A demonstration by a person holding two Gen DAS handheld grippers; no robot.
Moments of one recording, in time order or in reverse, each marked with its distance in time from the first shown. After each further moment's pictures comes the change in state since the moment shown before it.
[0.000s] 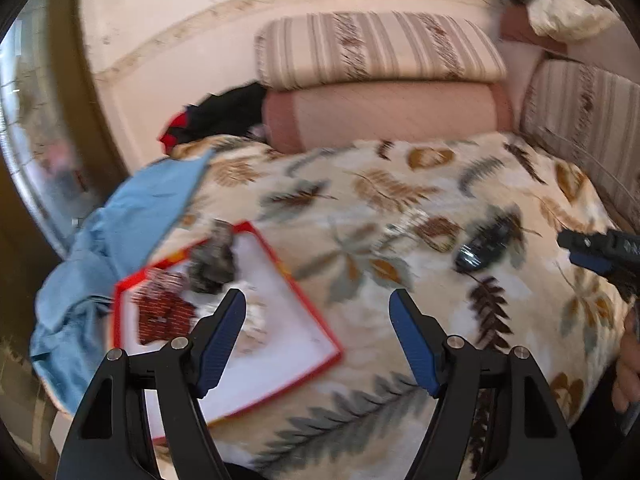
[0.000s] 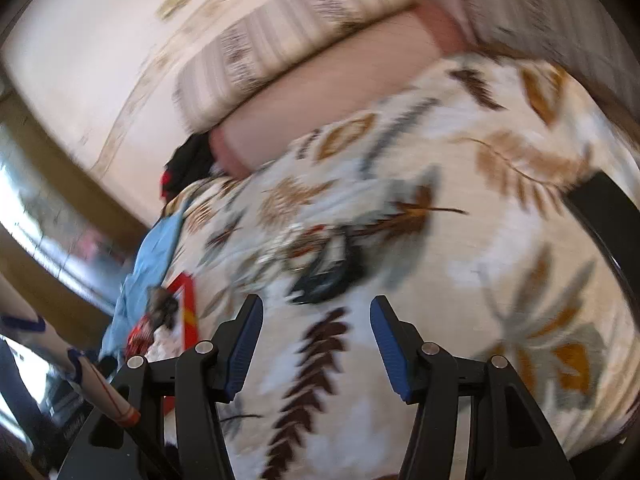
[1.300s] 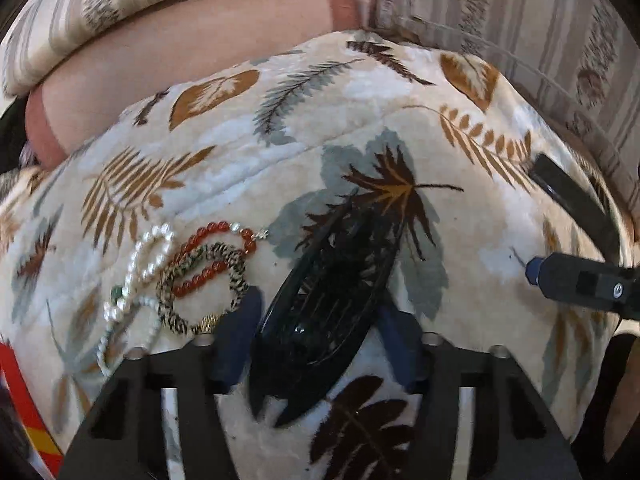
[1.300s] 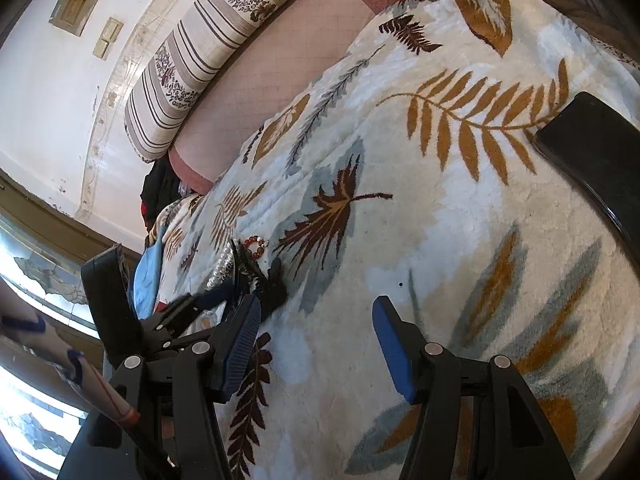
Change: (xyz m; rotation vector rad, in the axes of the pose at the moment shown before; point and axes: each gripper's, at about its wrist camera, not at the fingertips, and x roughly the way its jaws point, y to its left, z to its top) left arm 0.197 -0.178 0.048 0.310 0.214 -0.473; right arm 0.036 -0.077 0.015 0.175 0.057 0.036
